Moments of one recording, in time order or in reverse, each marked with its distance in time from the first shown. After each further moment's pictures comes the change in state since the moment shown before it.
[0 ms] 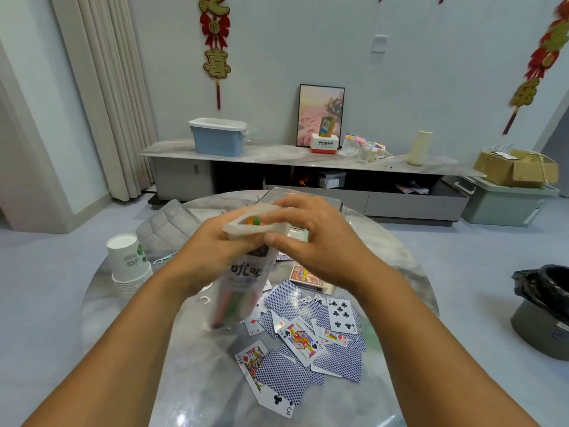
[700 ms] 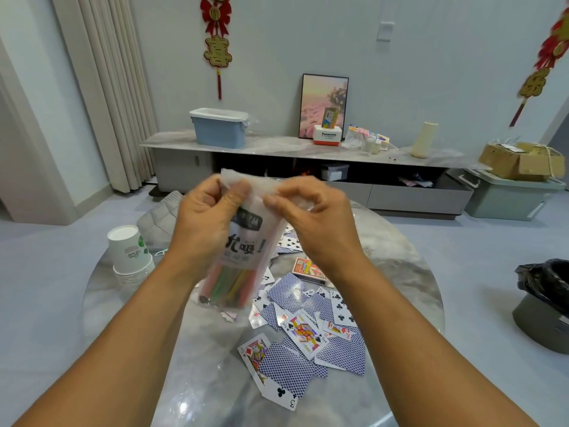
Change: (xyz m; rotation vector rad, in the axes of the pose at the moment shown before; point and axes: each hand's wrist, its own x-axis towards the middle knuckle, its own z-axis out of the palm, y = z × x) left_hand 0.008 0.013 0.006 -0.212 0.425 0.153; right_hand 0.017 -0.006 0.025 0.562 0.368 0.094
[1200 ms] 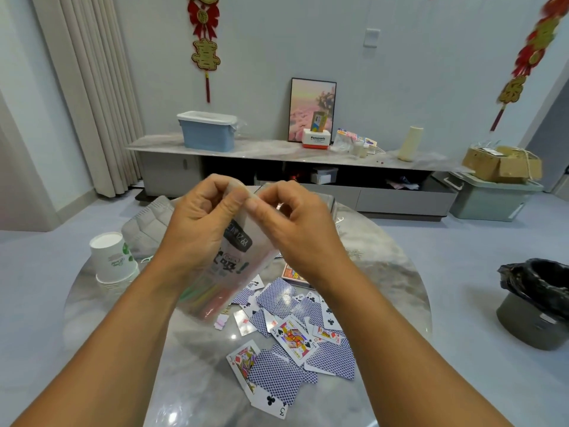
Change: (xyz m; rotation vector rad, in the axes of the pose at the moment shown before) left_hand 0.000 0.005 0.003 0.061 -0.164 0.105; right_hand -0.003 -0.012 0.002 -0.148 -0.089 0.009
